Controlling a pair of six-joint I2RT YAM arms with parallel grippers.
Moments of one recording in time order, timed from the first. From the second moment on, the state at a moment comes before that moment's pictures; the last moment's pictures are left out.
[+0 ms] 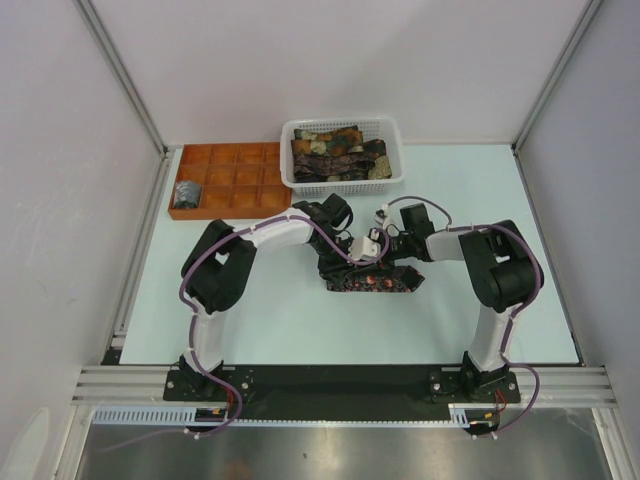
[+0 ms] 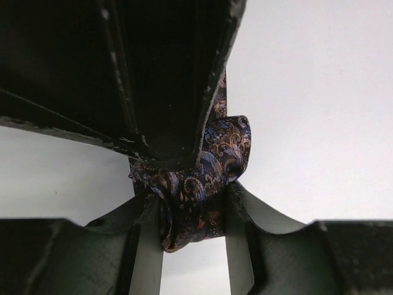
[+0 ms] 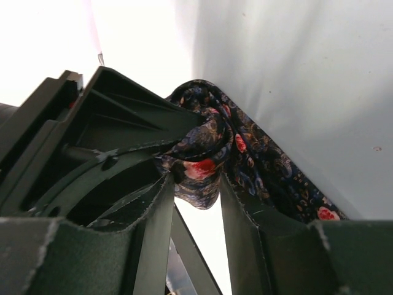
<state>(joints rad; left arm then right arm) -0.71 2.03 1.46 -0.77 0.54 0.85 0.34 1.89 0.91 0.09 -0.96 0.60</state>
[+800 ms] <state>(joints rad) -0.64 1.97 1.40 -0.68 0.63 0.77 0.31 1.96 0.94 -0.02 -0.96 0.49</state>
